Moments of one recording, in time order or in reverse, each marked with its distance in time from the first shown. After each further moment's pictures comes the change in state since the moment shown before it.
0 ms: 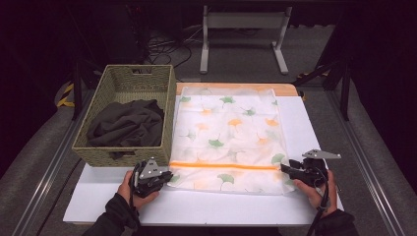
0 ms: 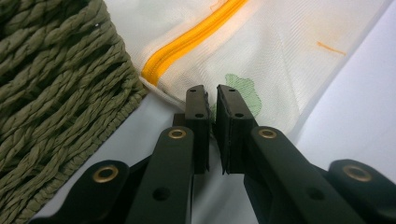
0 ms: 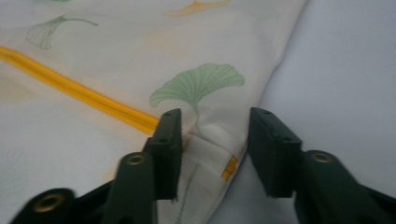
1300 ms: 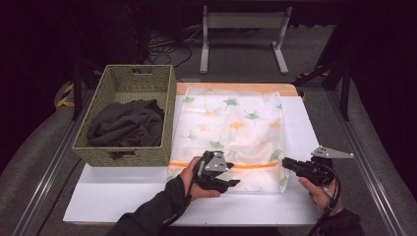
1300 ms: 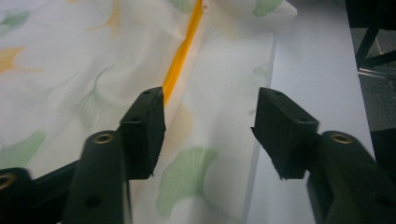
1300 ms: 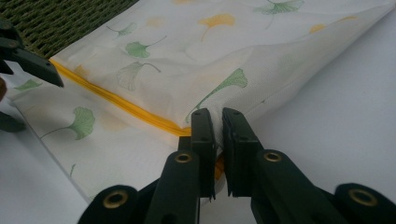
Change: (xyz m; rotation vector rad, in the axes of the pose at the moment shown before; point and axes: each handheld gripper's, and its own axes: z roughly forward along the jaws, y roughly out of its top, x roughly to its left) left arm -0.091 0.142 0.088 -0.119 -0.330 0.271; right arm 0.003 0.014 -0.027 -0.133 0.198 0.012
